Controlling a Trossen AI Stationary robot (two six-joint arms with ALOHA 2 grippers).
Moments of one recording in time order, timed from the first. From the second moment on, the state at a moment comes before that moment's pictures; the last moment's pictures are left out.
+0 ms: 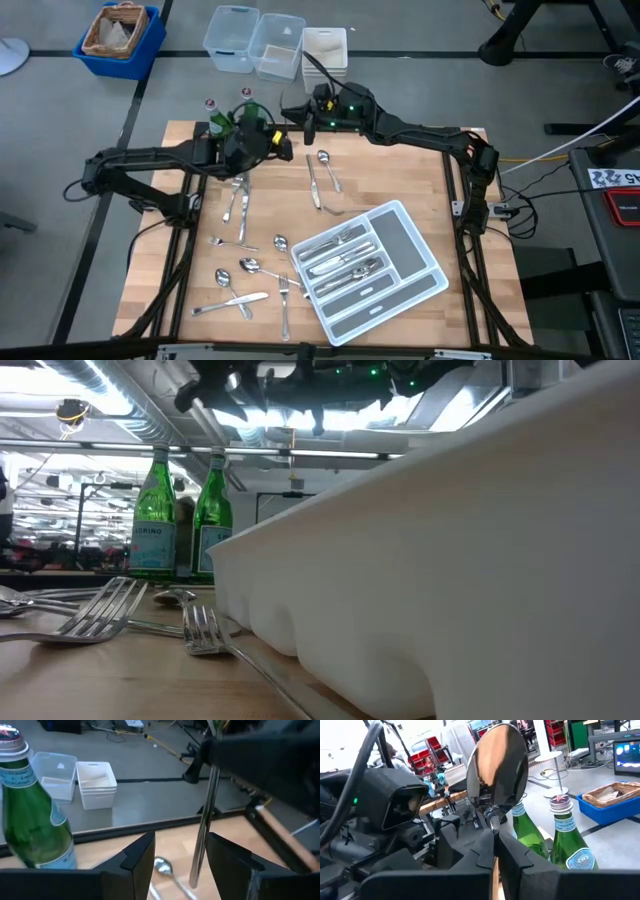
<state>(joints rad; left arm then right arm) 0.13 1.23 1.17 -0.50 -0.81 -0.77 -0.39 1.90 1.68 0.24 -0.28 0.37</state>
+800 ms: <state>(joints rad) 0.17 1.23 1.17 -0.45 -0.75 -0.83 -0.39 1.90 1.68 0.24 -0.28 0.47</state>
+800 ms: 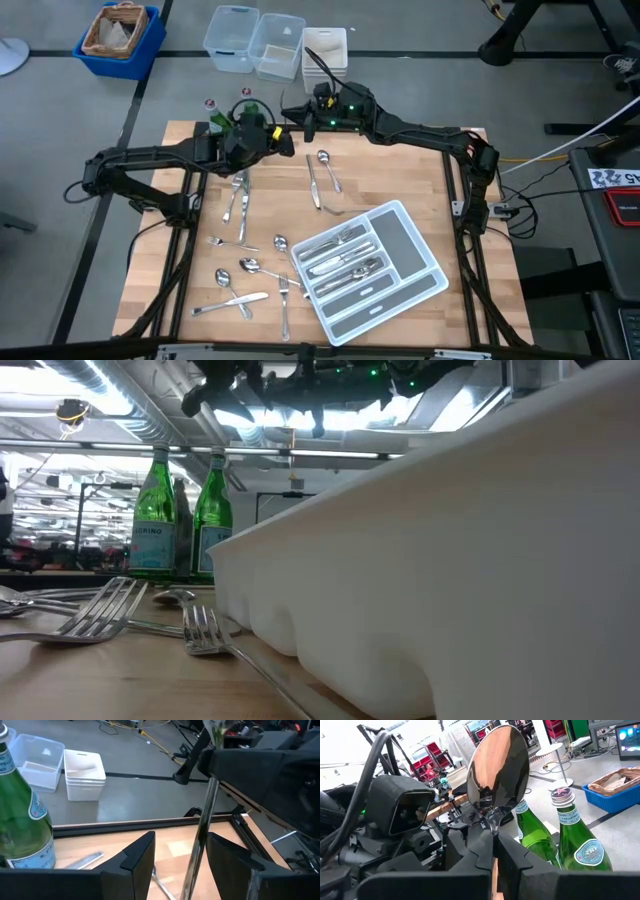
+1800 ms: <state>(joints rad) 0.21 1.26 1.18 -0.37 -0.73 -0.77 -0.39 1.90 1.68 0.23 -0.25 0.46</state>
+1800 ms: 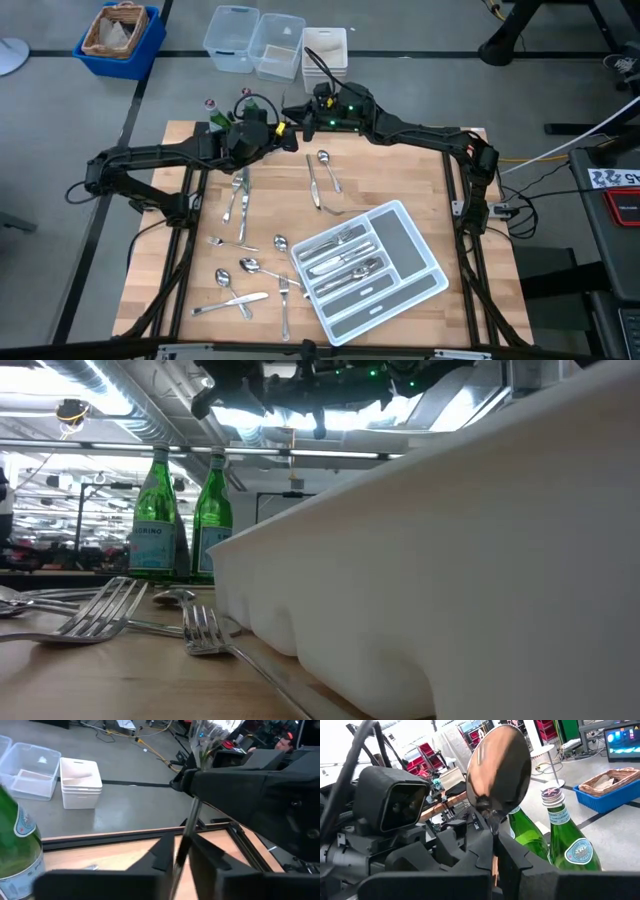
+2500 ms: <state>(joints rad) 0.20 1.26 1.18 -0.35 -0.73 -0.67 -0.39 1.90 1.68 0.21 -0.28 0.46</state>
